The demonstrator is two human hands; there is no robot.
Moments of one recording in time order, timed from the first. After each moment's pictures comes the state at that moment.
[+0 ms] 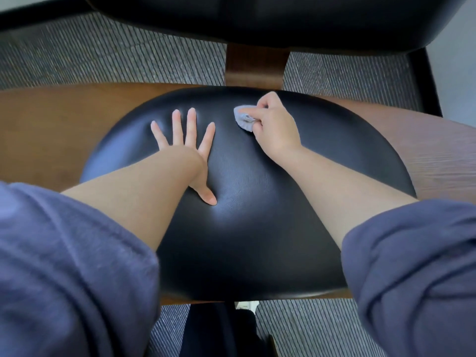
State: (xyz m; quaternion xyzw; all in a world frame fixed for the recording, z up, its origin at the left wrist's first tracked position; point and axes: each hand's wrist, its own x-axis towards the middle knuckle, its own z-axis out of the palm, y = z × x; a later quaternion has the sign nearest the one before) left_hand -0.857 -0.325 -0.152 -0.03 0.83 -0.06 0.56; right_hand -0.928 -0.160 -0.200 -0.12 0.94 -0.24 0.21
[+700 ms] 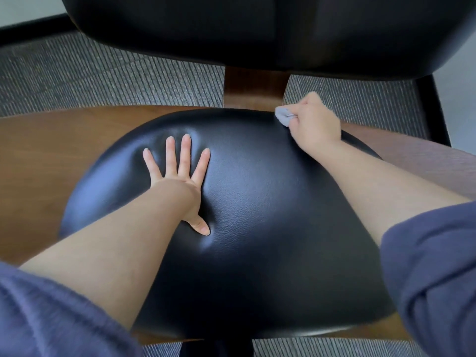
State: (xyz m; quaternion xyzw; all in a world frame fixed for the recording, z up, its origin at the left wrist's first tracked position) left_hand -0.854 -0.325 -0.162 -0.04 0.82 -0.06 0.57; right_hand -1.005 -0.113 -0.199 -0.09 0.97 -0.10 0.21
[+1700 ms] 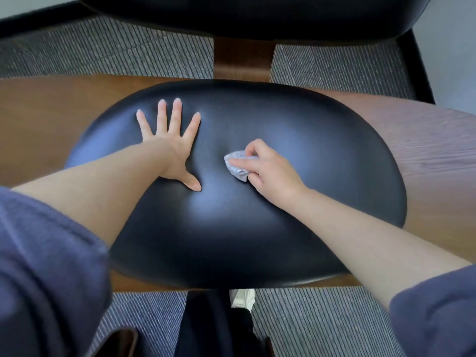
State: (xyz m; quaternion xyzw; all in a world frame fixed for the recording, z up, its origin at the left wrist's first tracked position) left_hand -0.835 -0.328 -0.152 0.00 0.88 -0.05 0.46; right_hand -0.839 -0.100 -0.166 -0.27 0.89 -0.23 0.27
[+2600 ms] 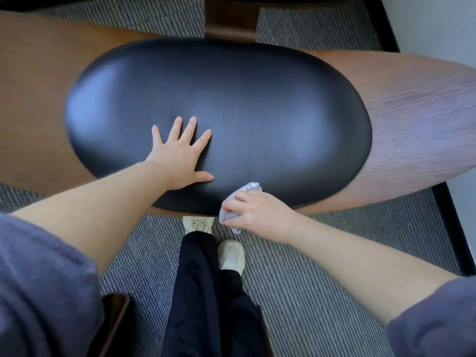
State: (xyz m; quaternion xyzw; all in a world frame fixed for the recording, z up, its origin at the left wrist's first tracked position) left_hand -0.694 -0.265 -0.126 0.06 0.94 -0.01 0.34; right_hand -0.668 -0.031 -0.136 -0.62 0.77 -0.09 0.17
